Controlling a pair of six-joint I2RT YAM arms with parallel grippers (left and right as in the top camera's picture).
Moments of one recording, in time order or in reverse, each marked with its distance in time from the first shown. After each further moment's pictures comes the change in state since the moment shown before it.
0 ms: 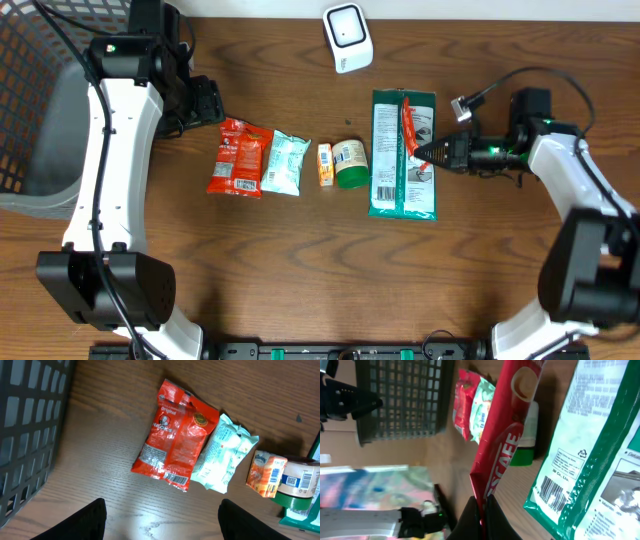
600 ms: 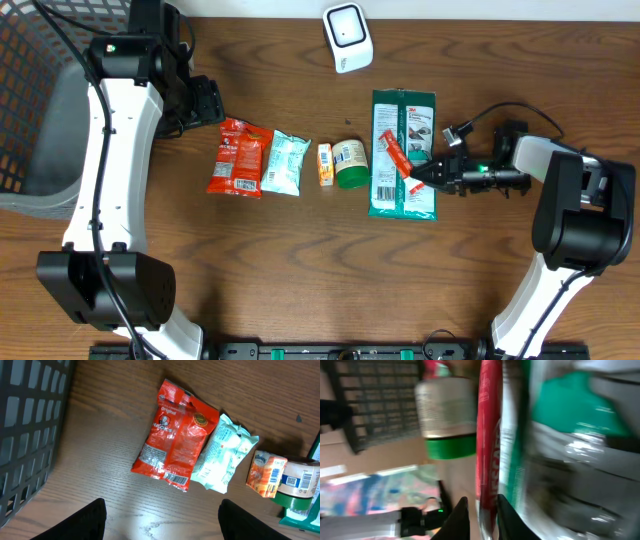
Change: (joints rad) left arm 0.000 0.000 0.000 0.000 0.000 0.000; right arm -0.048 0.288 -0.014 0.014 -0.016 -0.090
